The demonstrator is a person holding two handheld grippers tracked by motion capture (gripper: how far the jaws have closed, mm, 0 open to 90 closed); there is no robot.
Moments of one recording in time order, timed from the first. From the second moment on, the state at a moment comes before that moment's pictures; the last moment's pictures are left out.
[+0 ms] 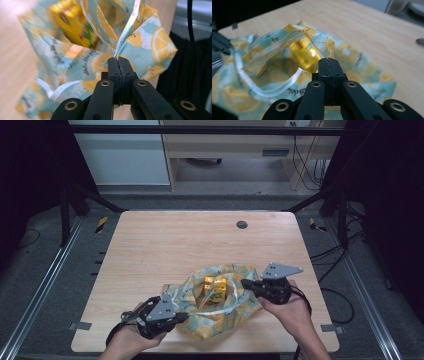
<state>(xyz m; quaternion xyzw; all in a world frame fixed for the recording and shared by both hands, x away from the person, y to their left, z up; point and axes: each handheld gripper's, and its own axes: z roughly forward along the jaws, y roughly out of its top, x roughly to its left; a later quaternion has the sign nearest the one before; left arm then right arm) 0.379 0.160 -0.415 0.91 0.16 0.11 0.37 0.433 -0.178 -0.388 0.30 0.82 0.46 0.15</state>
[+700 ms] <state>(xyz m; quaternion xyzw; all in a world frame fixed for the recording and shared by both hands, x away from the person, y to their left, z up) 0.373 0.158 -0.456 0.92 0.16 0.11 0.33 0.451 -0.171 -0.384 0.31 0.83 0.45 0.15</state>
